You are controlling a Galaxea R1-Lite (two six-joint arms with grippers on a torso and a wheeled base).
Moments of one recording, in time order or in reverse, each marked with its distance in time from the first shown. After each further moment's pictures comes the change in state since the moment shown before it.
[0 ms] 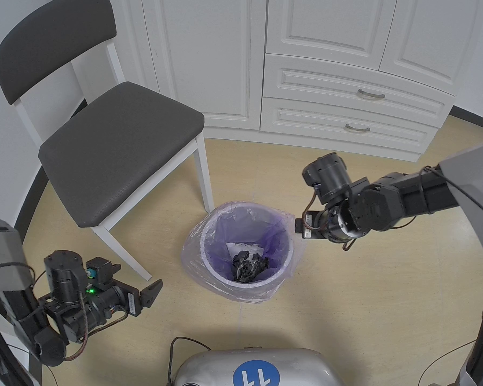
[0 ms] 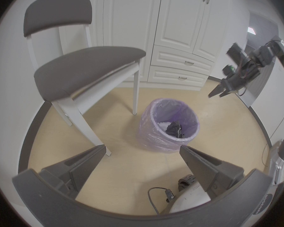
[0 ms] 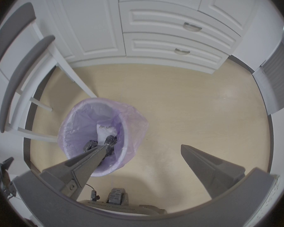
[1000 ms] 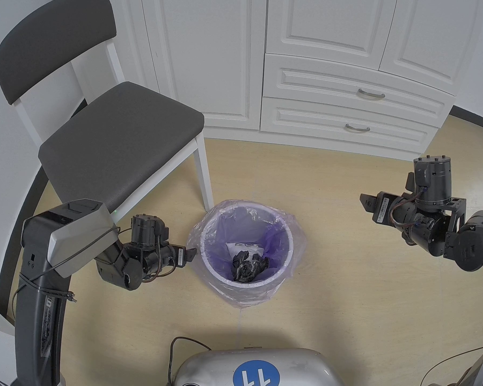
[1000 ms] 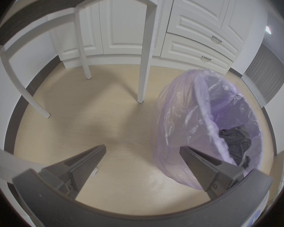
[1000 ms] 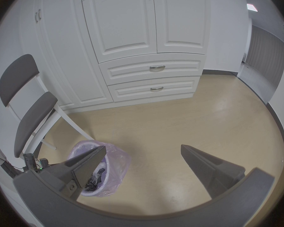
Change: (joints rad) left arm 0.072 0.617 -1.050 0.589 -0.017 -0.025; right arm -0.162 -0.431 0.686 -0.713 -0.022 -0.104
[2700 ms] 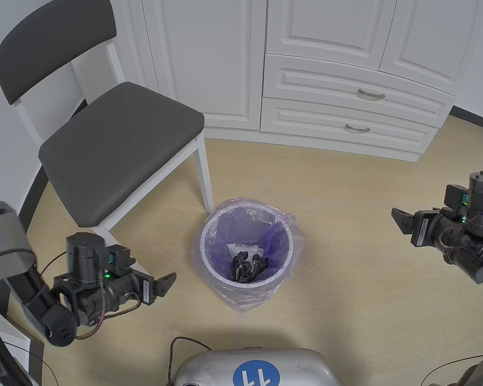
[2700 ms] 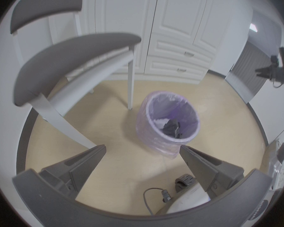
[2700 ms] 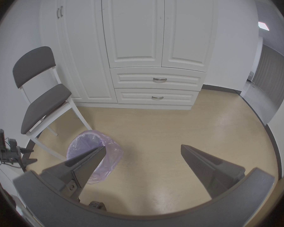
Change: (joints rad) left arm -0.094 -0.594 0.811 -0.281 0.002 0.017; right arm 0.004 -0.304 0.234 -0.004 0.016 -0.188
